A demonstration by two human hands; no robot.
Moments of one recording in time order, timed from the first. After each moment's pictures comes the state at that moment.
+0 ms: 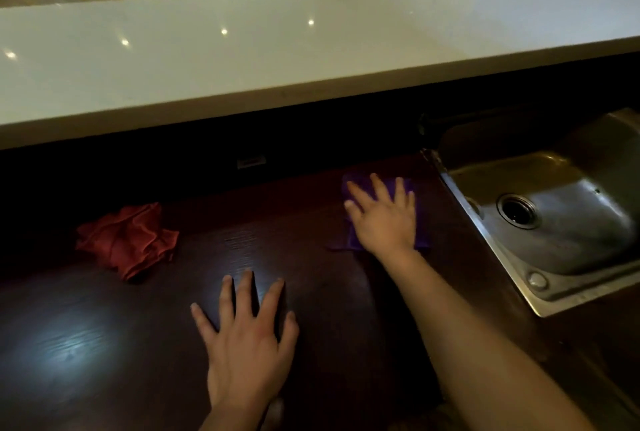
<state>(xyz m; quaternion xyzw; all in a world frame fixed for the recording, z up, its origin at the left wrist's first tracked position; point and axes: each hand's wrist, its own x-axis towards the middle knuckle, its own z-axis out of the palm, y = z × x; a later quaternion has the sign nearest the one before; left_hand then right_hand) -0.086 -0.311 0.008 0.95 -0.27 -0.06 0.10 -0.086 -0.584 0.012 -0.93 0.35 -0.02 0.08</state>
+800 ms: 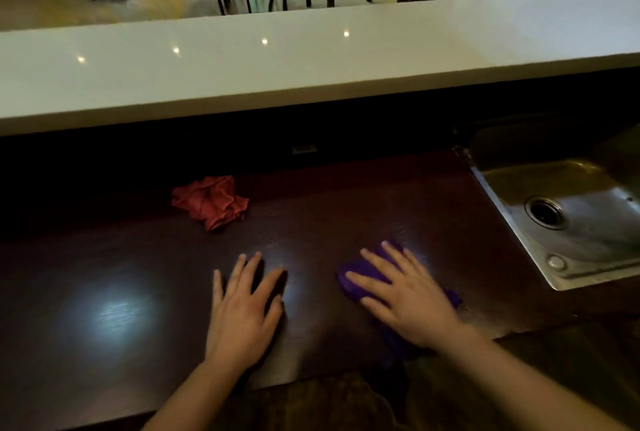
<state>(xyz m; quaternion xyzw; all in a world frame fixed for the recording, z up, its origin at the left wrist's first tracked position) -0.071 -0.202 0.024 0.93 -0.33 -0.05 0.14 -0.214 -0.467 0.010 -1.00 0.06 0.01 0.02</state>
